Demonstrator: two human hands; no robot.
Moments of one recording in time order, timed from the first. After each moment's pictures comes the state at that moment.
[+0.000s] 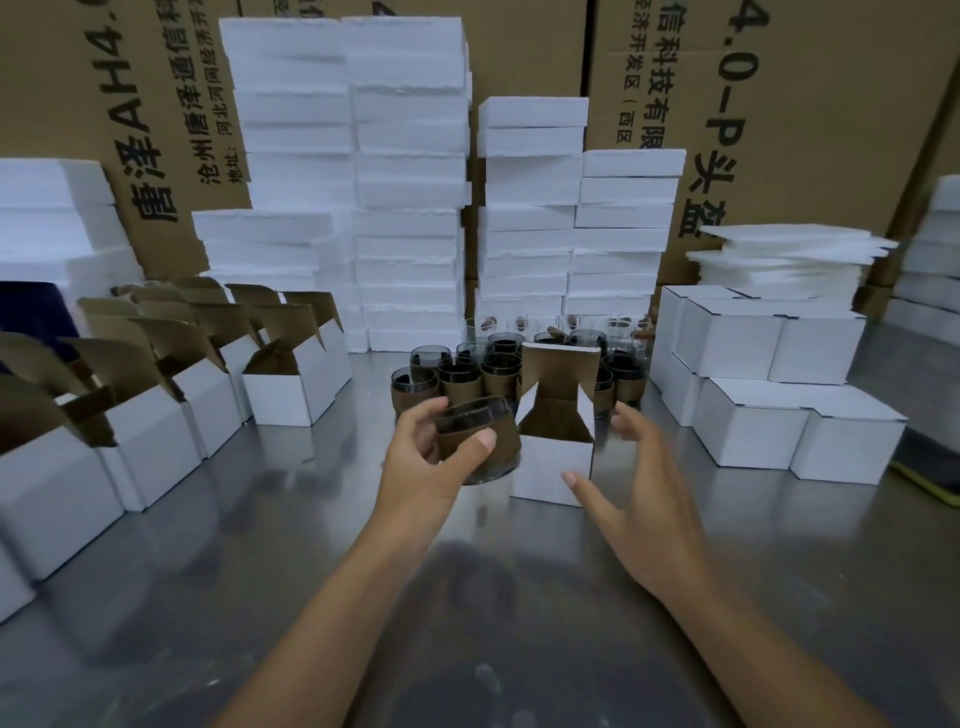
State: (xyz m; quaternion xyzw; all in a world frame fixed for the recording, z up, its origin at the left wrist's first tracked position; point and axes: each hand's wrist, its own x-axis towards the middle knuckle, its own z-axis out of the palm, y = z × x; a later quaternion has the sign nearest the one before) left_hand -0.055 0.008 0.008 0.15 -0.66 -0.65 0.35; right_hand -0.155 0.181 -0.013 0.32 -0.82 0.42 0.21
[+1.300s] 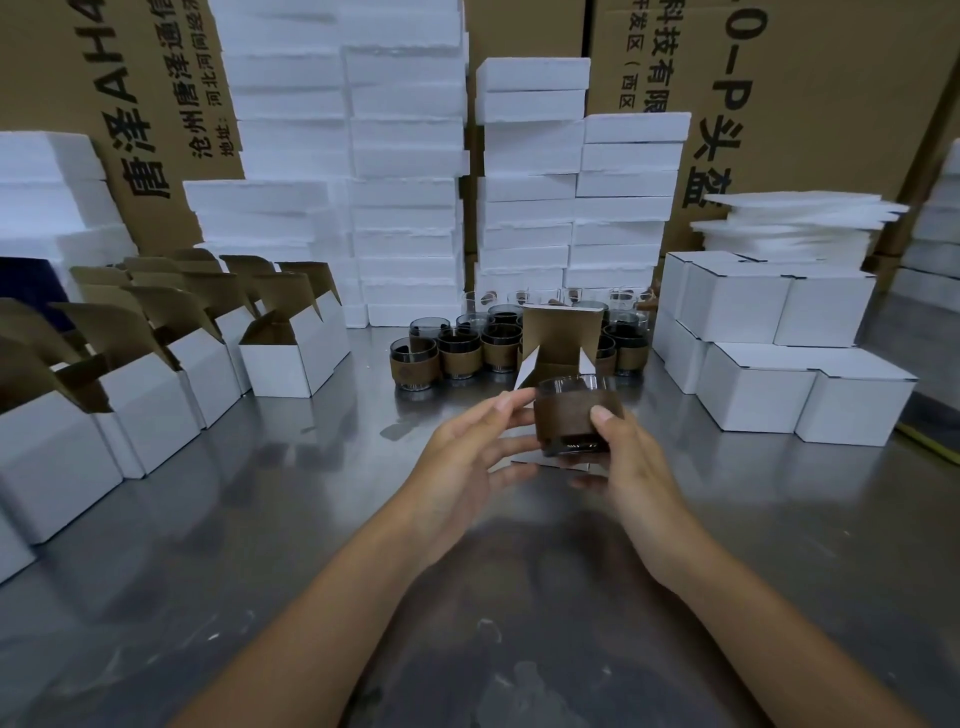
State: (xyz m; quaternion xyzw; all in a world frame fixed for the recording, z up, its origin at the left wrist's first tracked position) left_hand -0.049 0.031 0.005 0.01 -0.63 -0.76 0.16; right_hand -0.126 0.164 -0.002 0.24 -0.65 0.72 -0.07
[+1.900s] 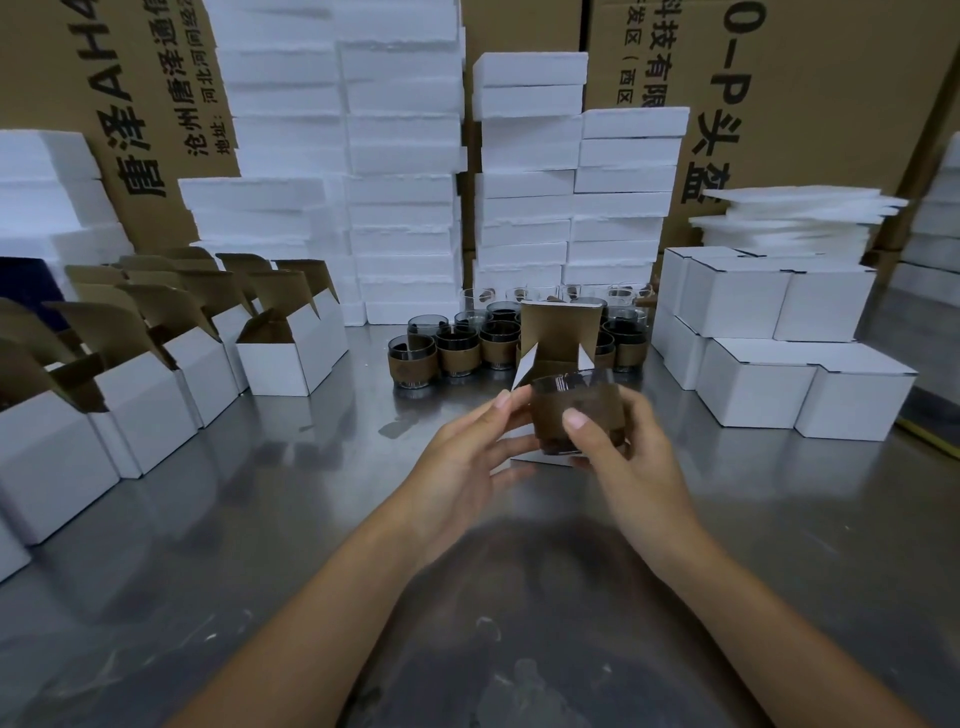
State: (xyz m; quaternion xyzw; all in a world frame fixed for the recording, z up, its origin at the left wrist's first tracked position) left_hand -0.051 0.030 0.003 -0.01 -0.63 -0.77 0.12; right_hand -0.117 0.169 0.001 0.28 -0.62 0.73 0.00
